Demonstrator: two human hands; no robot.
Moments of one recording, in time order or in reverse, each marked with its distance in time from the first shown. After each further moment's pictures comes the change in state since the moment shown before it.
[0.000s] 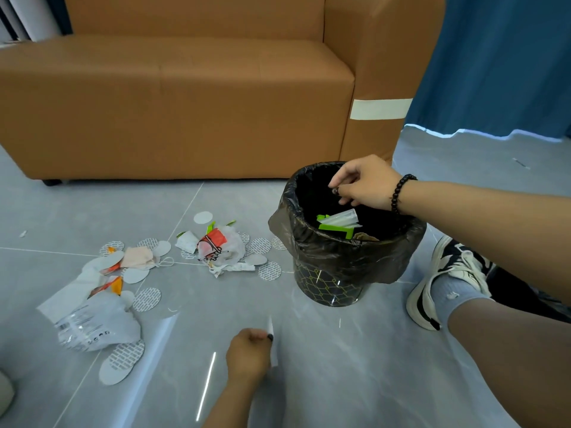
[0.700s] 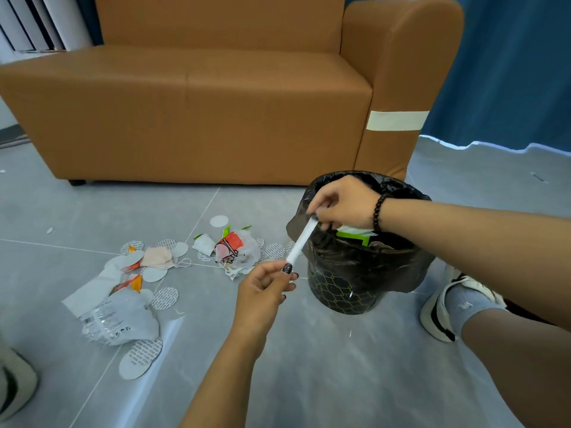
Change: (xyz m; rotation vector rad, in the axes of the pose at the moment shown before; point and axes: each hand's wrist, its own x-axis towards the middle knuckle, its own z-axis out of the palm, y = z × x) left_hand -0.036 0.099 -0.061 -0.592 -0.159 0.287; right_hand -0.003 -0.037 0.045 0.028 -0.174 -0.129
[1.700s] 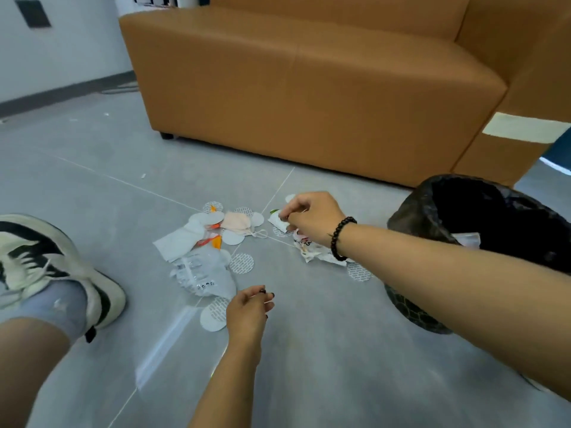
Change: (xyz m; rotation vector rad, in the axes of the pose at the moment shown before) left_hand 0.023 -0.062 -0.151 -0.188 0.501 -0.319; right_hand 0.063 -0.104 0.192 0.244 -0.035 0.032
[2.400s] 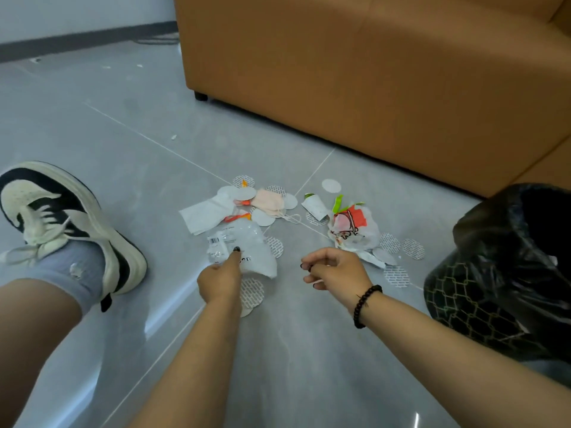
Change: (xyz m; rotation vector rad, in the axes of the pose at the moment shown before) left_hand 0.102 0.020 -0.062 -0.064 0.382 -0.046; right_hand -0.014 0.074 0.083 0.230 -0.138 0.265
